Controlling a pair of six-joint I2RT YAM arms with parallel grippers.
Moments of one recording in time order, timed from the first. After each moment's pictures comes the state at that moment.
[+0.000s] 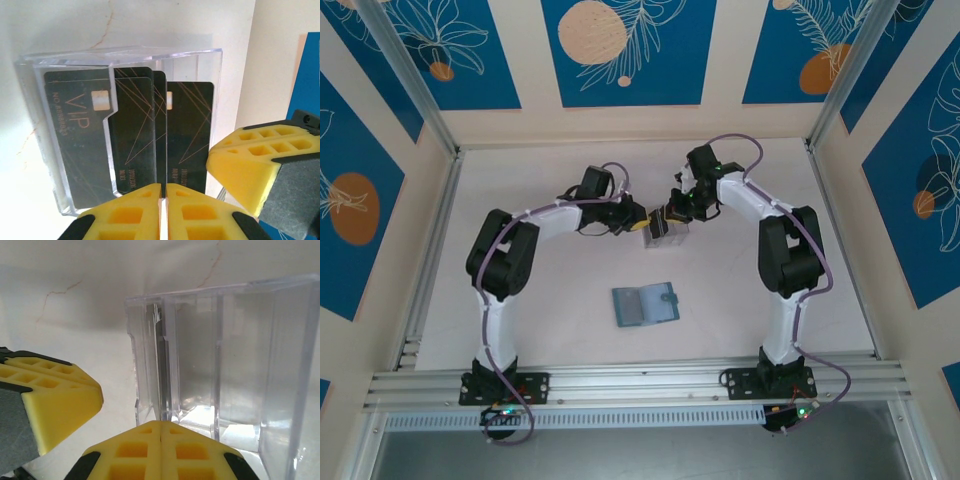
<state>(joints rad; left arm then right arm) -0.46 2.07 1.39 -0.10 0.75 -0.91 0.32 1.97 1.56 -0.79 -0.45 0.41</state>
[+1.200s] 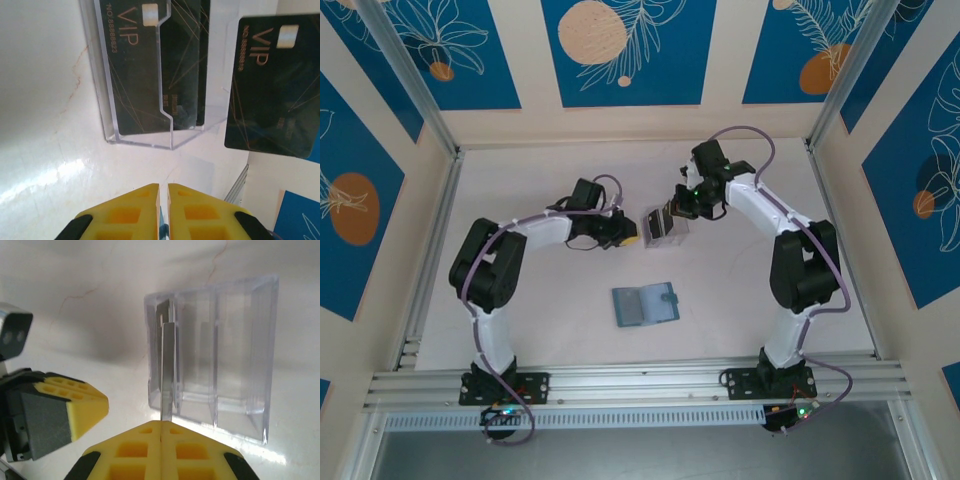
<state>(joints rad) -0.46 1.92 1.20 -0.17 0.73 -0.80 0.35 1.82 1.51 -0.82 -0.38 0.41</state>
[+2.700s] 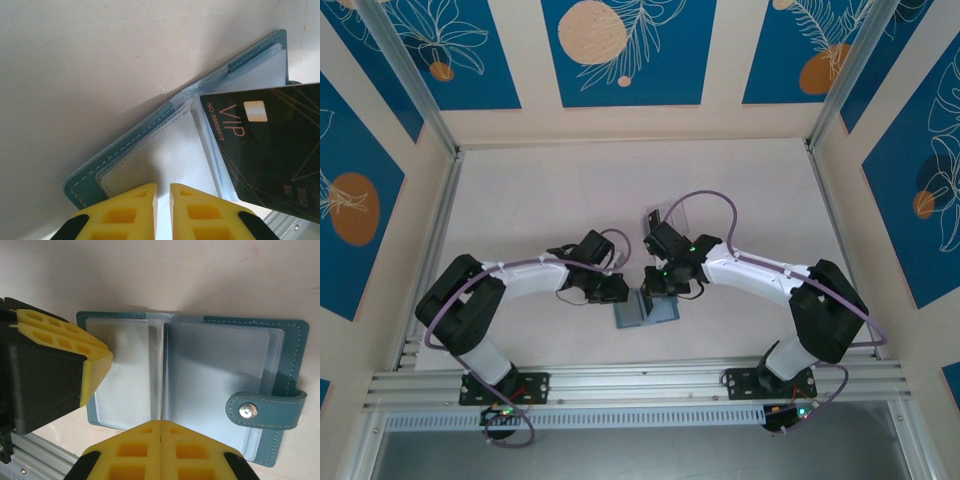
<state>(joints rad) -0.70 1.63 0.82 -0.34 0.45 -0.62 0.82 1.53 1.00 -0.68 -0.21 0.70</state>
